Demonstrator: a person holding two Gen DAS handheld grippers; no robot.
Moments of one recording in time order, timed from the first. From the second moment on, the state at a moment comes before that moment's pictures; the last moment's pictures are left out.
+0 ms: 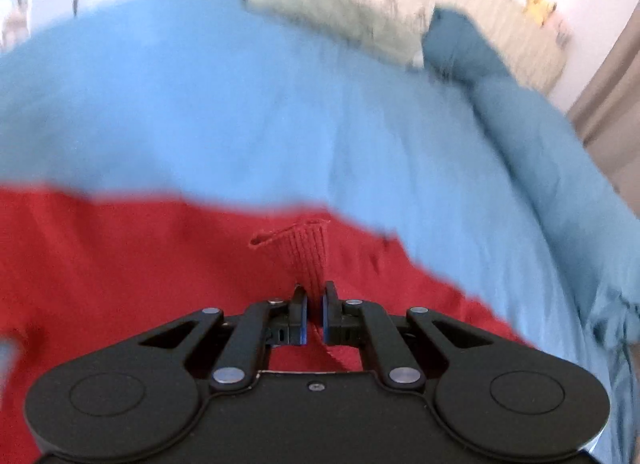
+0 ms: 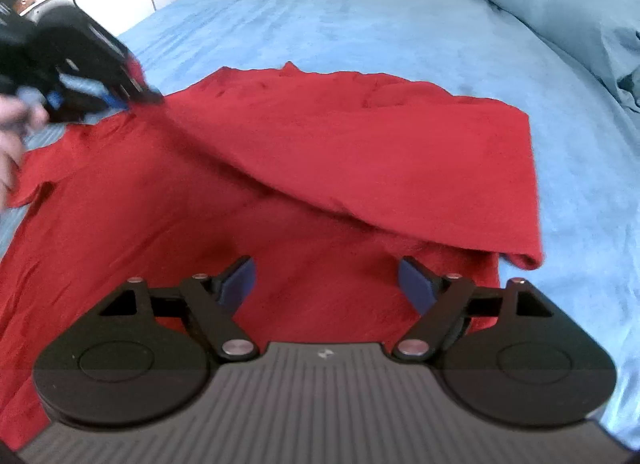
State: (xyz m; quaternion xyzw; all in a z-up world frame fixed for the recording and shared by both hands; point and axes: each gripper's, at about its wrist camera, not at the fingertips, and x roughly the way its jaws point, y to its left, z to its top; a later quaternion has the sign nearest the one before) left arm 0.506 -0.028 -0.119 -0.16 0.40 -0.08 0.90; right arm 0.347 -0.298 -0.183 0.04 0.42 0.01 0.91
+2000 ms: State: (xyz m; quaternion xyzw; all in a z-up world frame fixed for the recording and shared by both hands) left arm 0.415 0.192 -0.085 -0.16 0.44 0.07 0.88; right arm 0.387 -0.245 -0.093 0.03 0.41 0.00 0.91
